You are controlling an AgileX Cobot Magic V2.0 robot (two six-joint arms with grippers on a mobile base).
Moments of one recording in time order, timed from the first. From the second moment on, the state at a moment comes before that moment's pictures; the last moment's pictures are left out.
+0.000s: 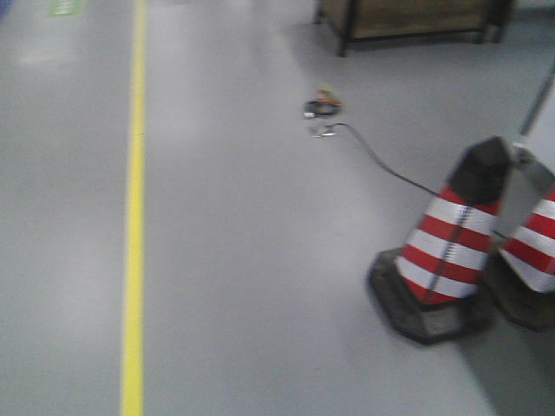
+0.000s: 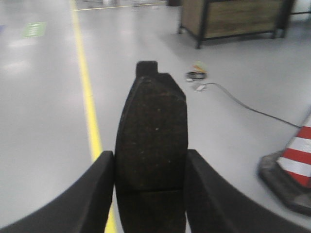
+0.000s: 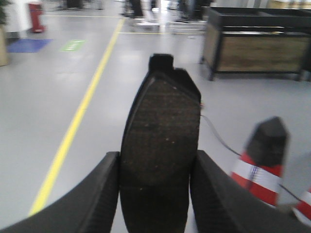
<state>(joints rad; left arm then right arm) -0.05 0.30 -0.33 -0.08 0.39 0.04 0.16 0.24 -0.34 -0.02 0.35 -0.03</state>
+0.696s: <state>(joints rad) -0.05 0.30 -0.33 -0.08 0.38 0.04 0.16 0.24 -0.34 -0.02 0.35 -0.03</state>
